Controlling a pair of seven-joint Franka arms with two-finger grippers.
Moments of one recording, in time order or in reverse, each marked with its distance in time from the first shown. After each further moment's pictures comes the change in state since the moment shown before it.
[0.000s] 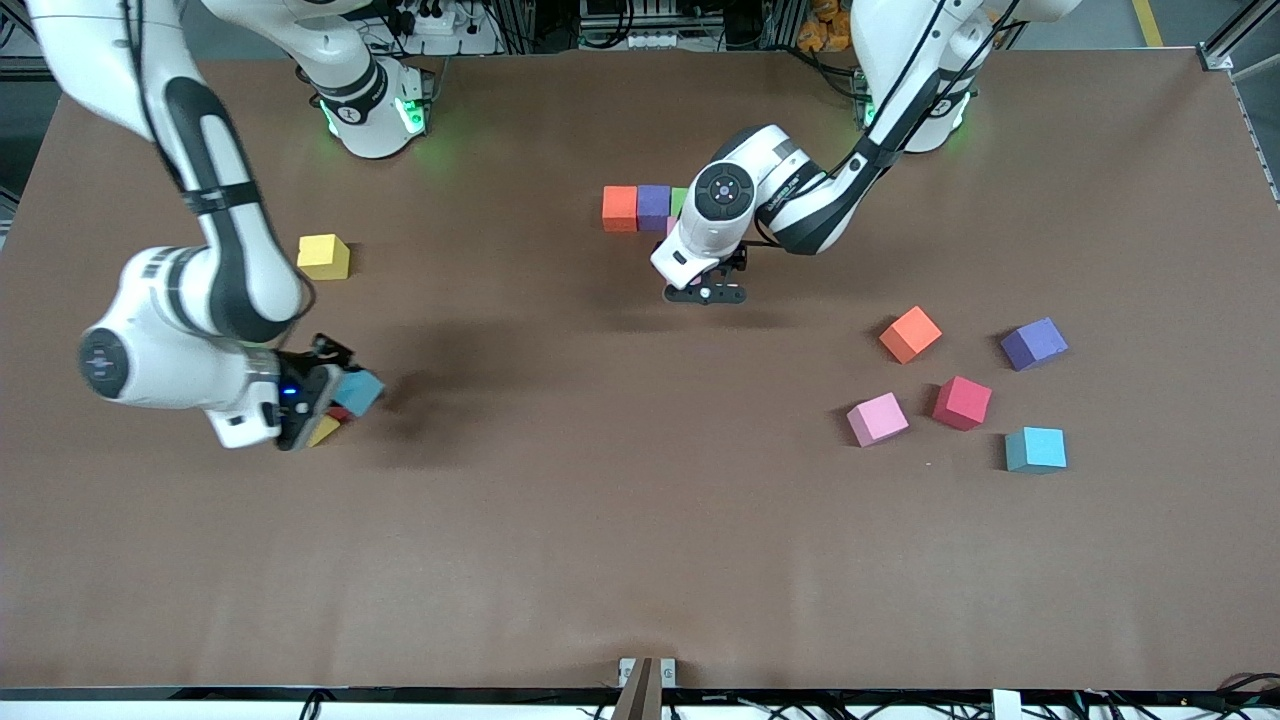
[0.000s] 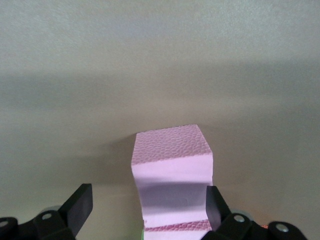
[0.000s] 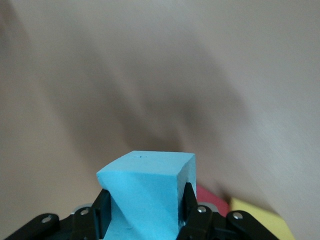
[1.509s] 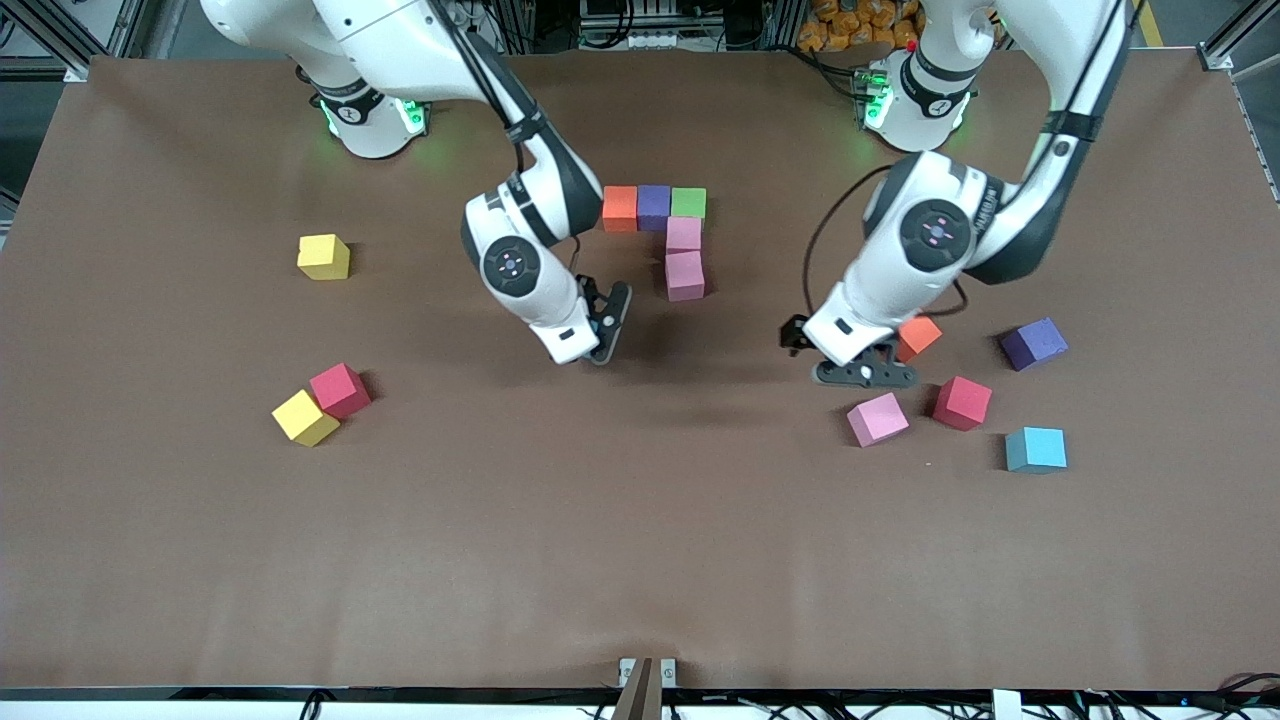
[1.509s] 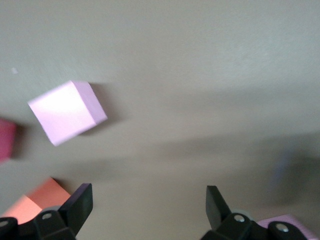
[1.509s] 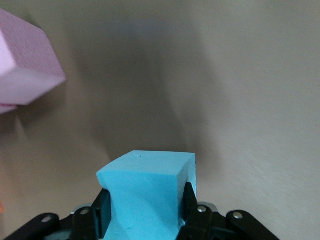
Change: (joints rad) left arm 0.241 -0.170 0.191 0.086 0.039 -0.100 0.561; right arm 0.628 0.145 0.002 -0.020 0.089 0.329 0.309
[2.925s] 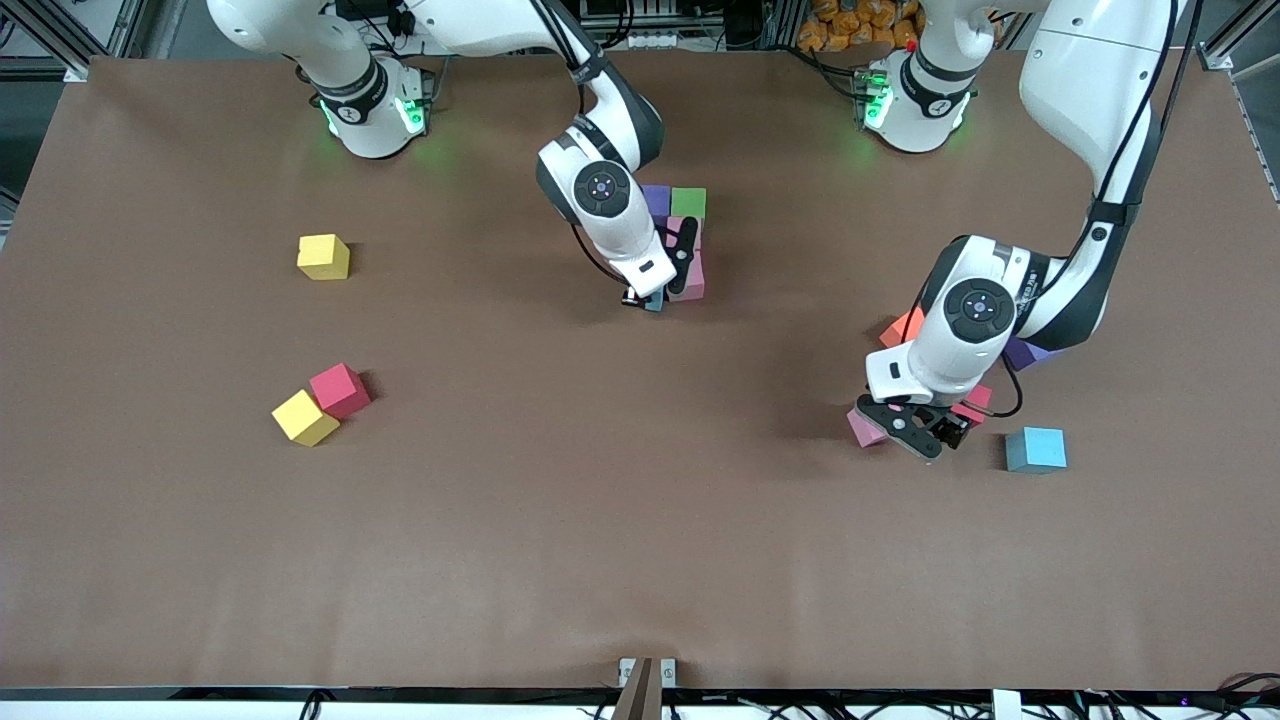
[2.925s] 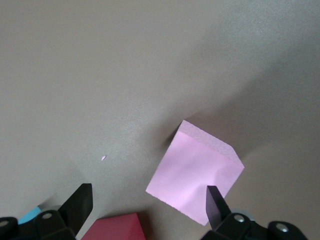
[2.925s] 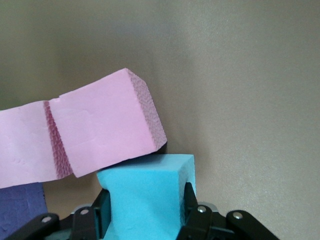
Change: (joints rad) left arm 0.035 0.180 0.137 0.016 0.261 0.224 0.491; right arm 0.210 0.021 -0.010 0.001 0.002 0.099 0.075
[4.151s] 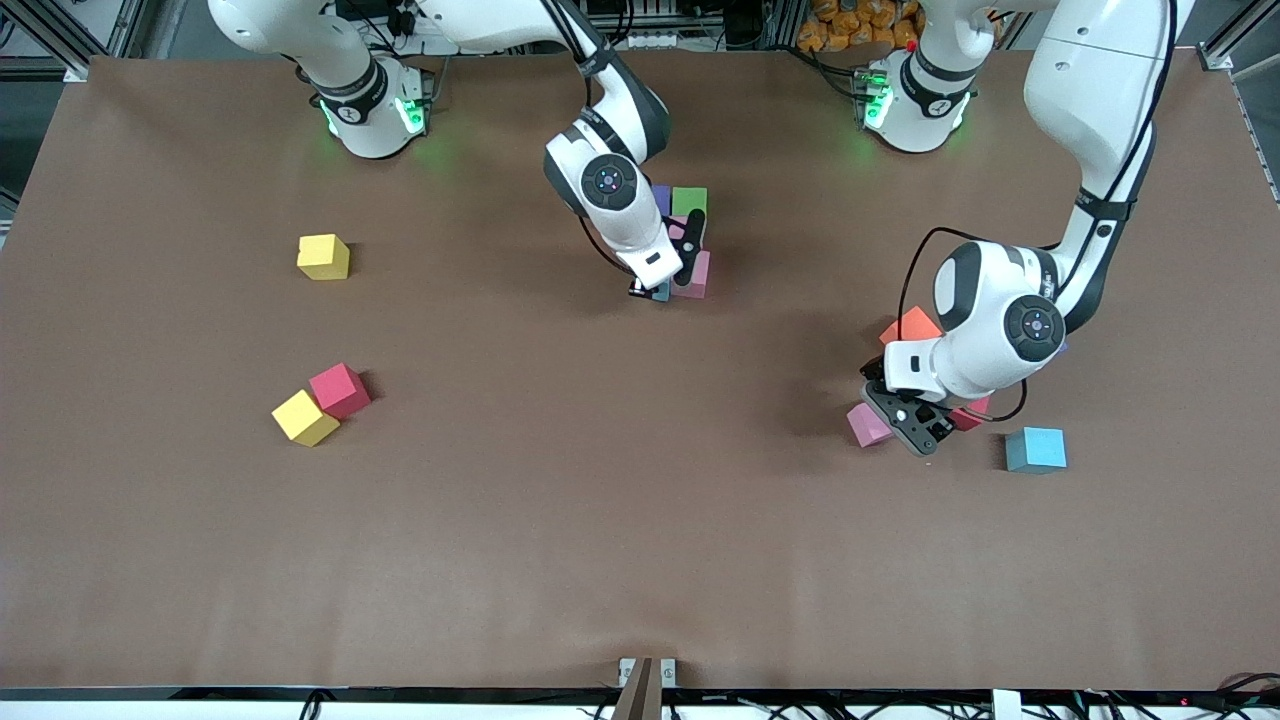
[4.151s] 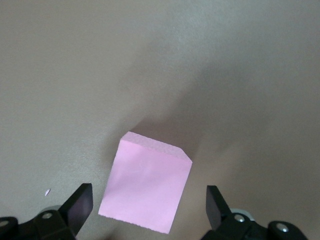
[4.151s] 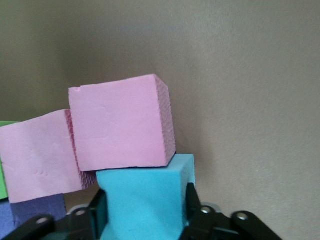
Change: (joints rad) left arm 0.025 0.014 0.001 -0.015 -0.426 0.001 0.555; right arm 0.032 0.012 0.002 -0.002 0.049 -0.008 0.046
